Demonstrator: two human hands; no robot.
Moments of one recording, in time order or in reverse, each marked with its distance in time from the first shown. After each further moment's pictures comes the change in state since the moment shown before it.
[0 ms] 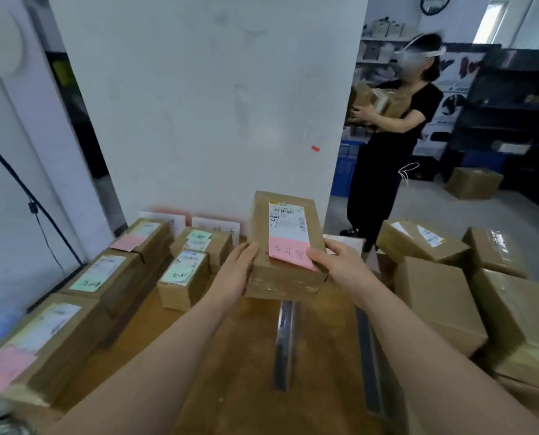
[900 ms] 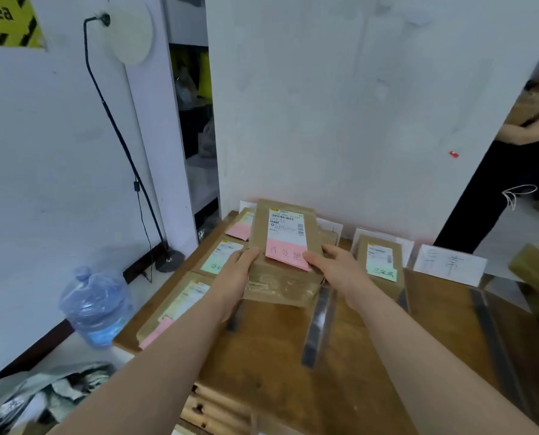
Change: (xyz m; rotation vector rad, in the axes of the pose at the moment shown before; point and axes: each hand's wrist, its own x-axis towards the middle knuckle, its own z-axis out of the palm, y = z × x) left_hand -0.026 -0.049 -0.293 -0.091 0.207 -0.152; right_hand 0.022 -0.048 0.302 -0.024 -0.127 0.047
